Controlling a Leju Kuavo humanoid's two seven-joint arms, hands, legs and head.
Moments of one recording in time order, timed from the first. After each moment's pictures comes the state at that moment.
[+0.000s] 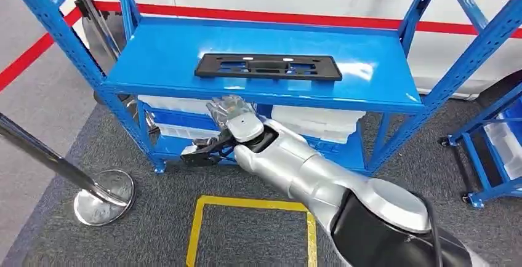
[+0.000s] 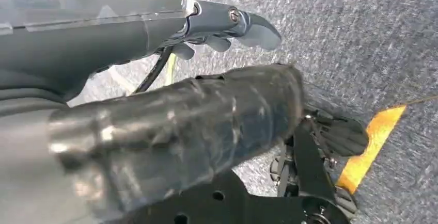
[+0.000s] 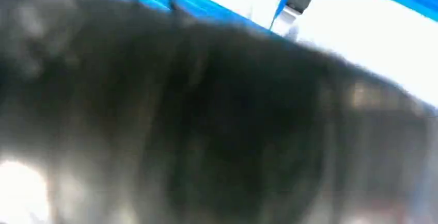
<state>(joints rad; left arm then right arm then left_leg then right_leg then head) -0.11 -0.27 1.23 -0.22 -1.01 0.12 -0.22 -1.15 0.35 1.09 -0.44 0.81 0.20 0.13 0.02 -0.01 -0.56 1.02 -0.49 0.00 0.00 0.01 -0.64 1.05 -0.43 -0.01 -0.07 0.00</state>
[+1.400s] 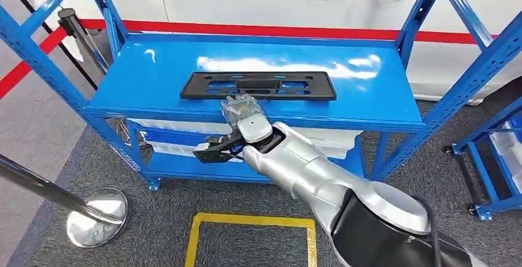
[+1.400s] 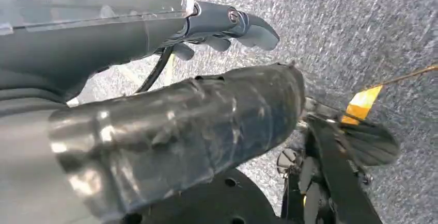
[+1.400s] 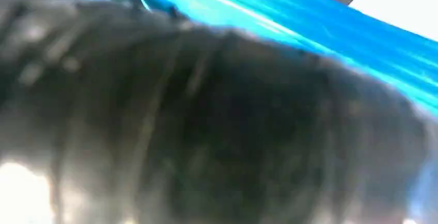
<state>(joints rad) -0.11 -0.26 1.23 -0.22 -1.02 0.14 -0.19 -1.14 0.35 1.04 -0.35 0.89 0.16 0.13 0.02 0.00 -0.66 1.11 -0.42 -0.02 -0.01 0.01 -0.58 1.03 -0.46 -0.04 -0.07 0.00</state>
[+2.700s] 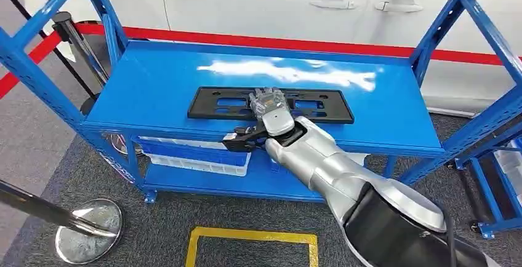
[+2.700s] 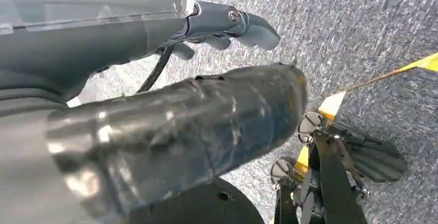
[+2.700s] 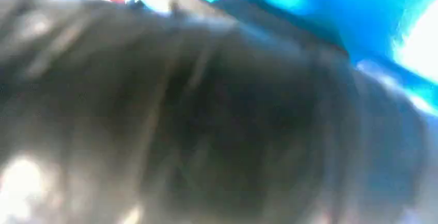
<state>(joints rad) -0.11 -0.26 1.23 -0.22 -1.04 0.13 -0.18 -1.13 0.27 0.93 -0.31 1.05 0.16 0.14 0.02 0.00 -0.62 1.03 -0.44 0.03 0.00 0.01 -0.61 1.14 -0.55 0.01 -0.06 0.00</state>
